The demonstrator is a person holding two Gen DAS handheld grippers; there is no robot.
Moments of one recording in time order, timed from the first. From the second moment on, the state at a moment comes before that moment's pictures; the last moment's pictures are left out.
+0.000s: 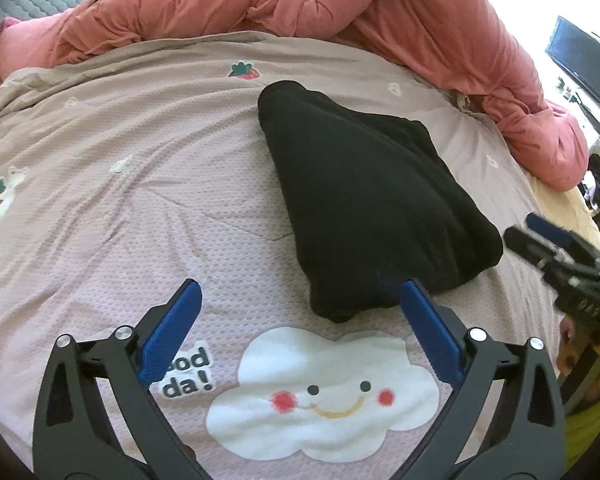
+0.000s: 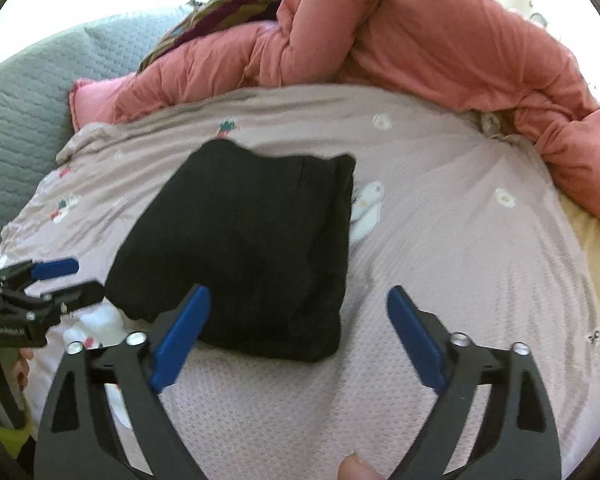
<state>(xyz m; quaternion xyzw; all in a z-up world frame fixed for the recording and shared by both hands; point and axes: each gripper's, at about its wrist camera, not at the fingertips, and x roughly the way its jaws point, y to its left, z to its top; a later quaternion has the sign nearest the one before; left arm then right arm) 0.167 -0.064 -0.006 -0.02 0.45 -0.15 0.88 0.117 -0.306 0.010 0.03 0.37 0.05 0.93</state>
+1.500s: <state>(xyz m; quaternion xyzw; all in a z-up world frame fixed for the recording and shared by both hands) 0.057 -0.004 0.007 -0.03 0.41 -0.12 0.90 0.010 -0.247 -0.003 0.02 0.35 0.02 0.94</state>
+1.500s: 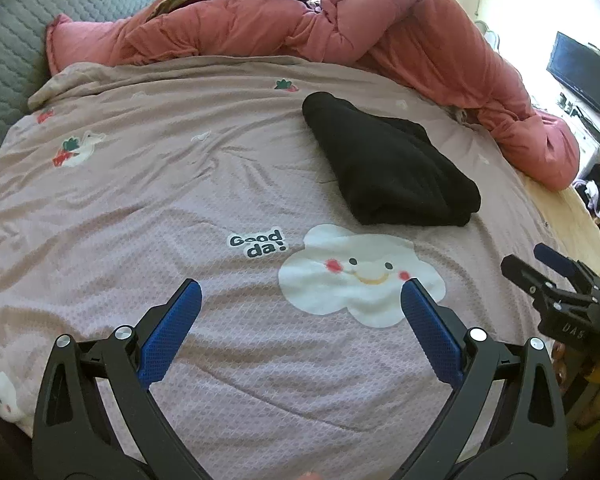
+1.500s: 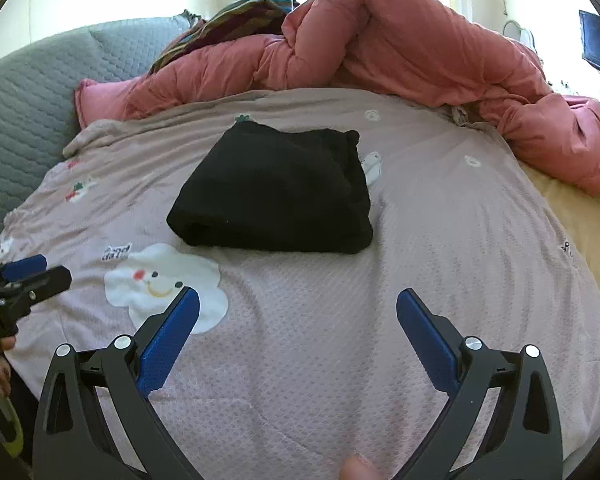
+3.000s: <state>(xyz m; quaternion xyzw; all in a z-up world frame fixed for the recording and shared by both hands) 0.052 0.000 0.010 -0.03 0.41 -0.10 0.90 0.009 -0.247 0.001 0.02 0.35 0.02 0.94</state>
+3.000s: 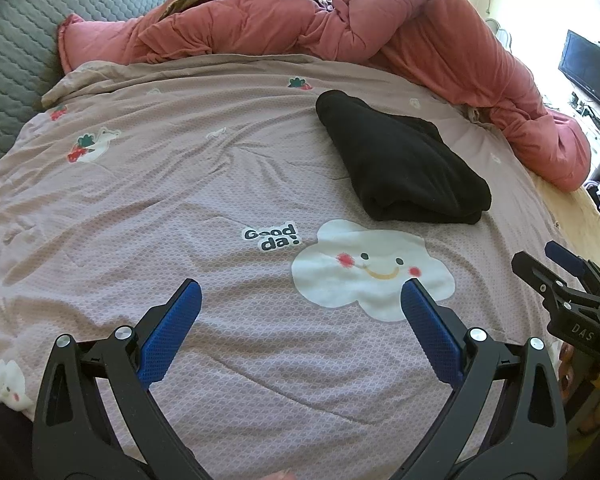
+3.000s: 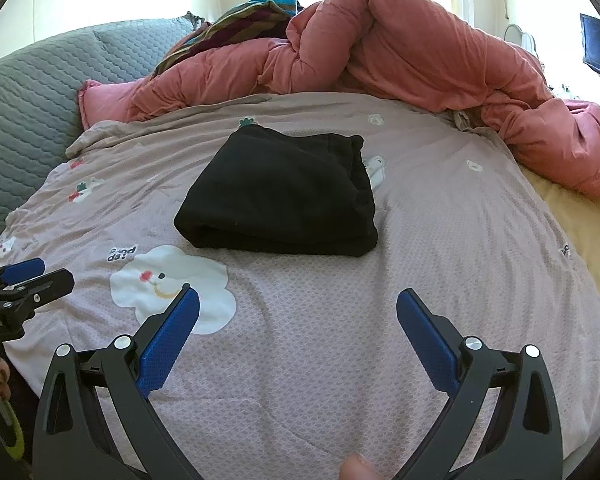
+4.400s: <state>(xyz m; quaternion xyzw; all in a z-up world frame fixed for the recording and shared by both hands) 0.049 0.003 0.011 -0.02 0.42 -0.08 0.91 0.007 -0.244 0.002 0.01 0.35 0.02 0.94</state>
